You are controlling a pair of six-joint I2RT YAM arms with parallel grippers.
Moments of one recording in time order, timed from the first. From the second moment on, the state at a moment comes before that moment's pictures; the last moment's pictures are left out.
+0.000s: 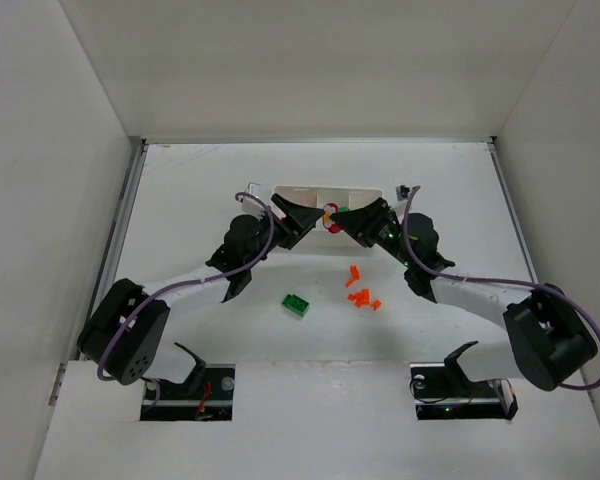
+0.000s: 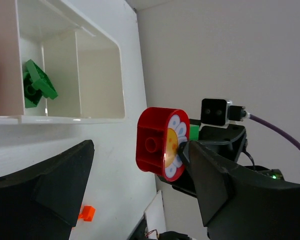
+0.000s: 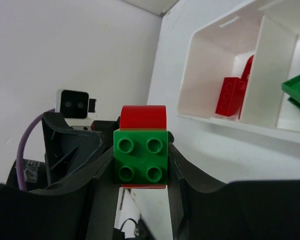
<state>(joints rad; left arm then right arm) -0.61 1.40 0.60 0.68 0.11 -1.23 0.53 1.32 0.57 0.69 -0.17 1.14</state>
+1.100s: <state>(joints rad) -0.56 1.38 0.55 0.82 0.12 -1.27 0.57 1.65 0.61 1.17 -0.31 1.54</state>
